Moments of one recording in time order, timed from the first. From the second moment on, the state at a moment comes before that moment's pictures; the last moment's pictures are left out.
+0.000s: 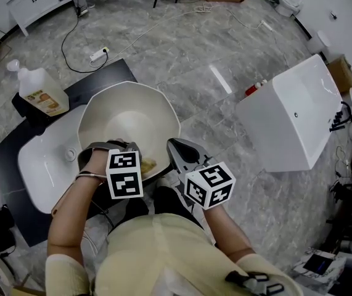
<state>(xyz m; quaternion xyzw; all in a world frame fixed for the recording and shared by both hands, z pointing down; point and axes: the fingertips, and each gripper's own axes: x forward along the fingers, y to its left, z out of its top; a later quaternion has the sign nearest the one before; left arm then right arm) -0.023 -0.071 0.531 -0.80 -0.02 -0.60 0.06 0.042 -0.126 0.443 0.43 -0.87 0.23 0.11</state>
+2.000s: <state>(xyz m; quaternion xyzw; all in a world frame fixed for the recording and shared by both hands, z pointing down) -0.139 -0.220 0.541 -0.57 0.24 -0.74 0.25 0.036 -0.141 0.451 0.37 -0.89 0.24 0.15</state>
